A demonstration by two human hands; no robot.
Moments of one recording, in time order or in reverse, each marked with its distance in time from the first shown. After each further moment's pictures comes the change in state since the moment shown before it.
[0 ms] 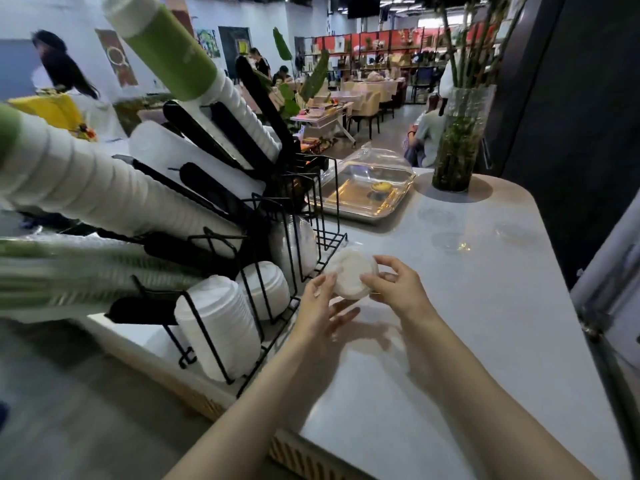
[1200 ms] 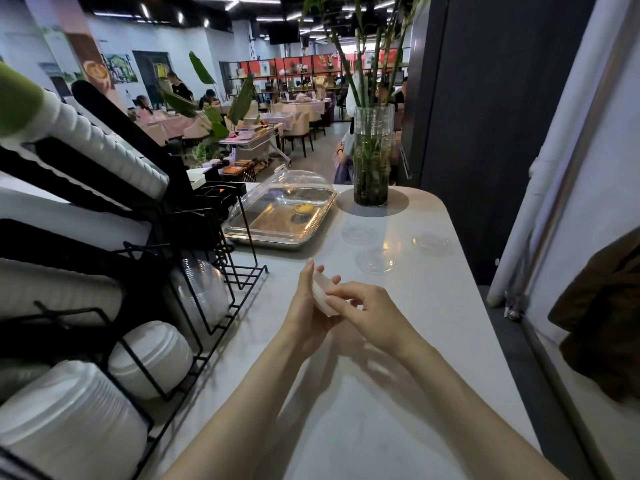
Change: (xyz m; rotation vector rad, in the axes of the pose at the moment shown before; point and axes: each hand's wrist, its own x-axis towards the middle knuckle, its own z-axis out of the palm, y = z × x) left_hand 0.071 -0.028 0.120 -0.045 -0.312 -0.189; right_hand 0.016 -0.008 -0.100 -0.450 -0.060 -0.297
